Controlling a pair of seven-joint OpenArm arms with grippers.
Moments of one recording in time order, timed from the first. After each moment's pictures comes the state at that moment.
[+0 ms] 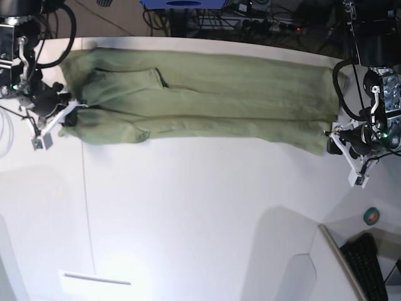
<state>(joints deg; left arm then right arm) -3.1 -26.7 -14.2 74.5 -13.0 -25.6 51.6 -12.2 15.3 10.7 81.5 24.1 18.4 -40.8</state>
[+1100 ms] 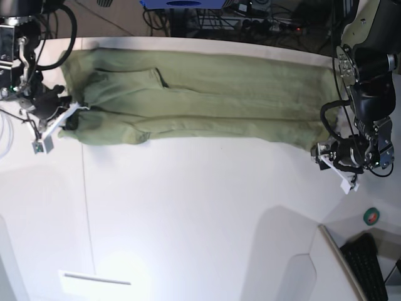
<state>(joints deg) -24.1 -23.3 -17.9 35.6 -12.3 -25.6 48.2 -12.1 15.1 10.3 83.6 24.0 18.4 -40.9</state>
